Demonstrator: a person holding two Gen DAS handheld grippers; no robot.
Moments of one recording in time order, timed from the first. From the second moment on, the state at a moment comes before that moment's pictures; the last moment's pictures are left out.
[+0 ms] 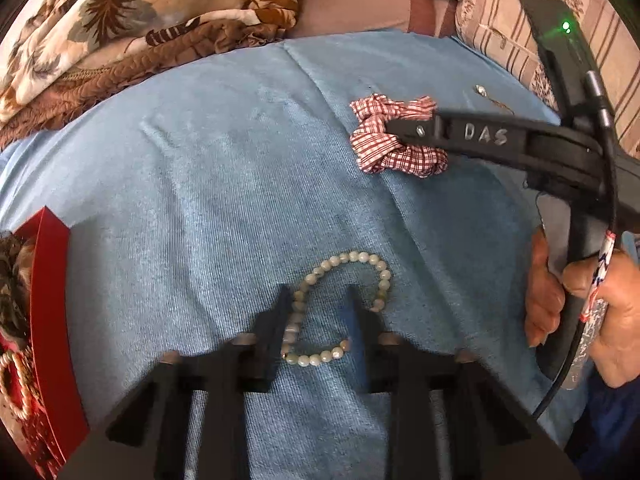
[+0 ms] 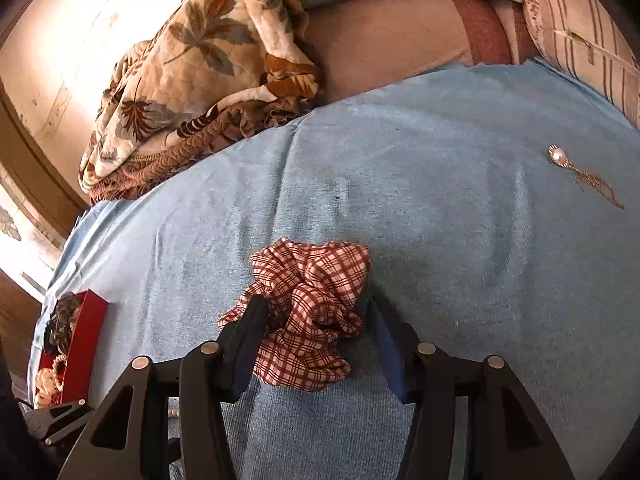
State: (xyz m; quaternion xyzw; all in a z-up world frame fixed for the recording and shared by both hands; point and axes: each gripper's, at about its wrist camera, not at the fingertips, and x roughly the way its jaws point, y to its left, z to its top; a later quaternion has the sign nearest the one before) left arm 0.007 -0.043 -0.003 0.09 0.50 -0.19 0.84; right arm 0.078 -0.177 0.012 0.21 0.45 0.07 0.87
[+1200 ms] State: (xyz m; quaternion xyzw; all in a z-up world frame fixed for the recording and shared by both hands) left arm -0.100 0.030 0.112 0.01 0.42 -0.15 0.90; right arm -0.060 -0.142 0.058 0.24 0.43 0.07 0.87
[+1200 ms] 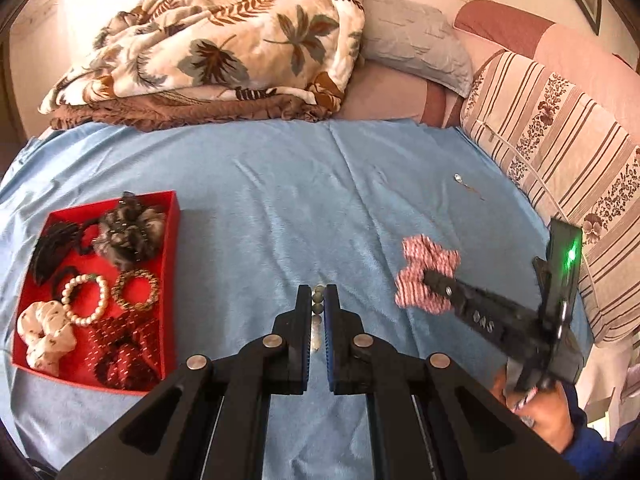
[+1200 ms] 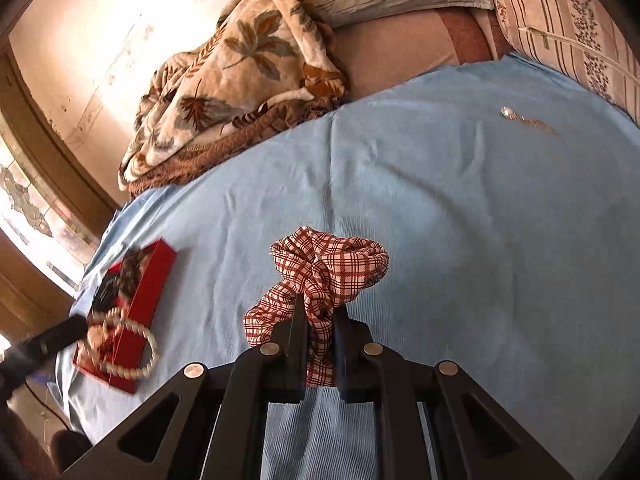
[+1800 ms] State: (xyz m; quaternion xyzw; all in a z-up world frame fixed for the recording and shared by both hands) left arm -0.137 0.082 0.132 0.02 0.38 -0.07 0.92; right arm -0.117 -0.111 0.075 0.16 0.45 0.06 0.88
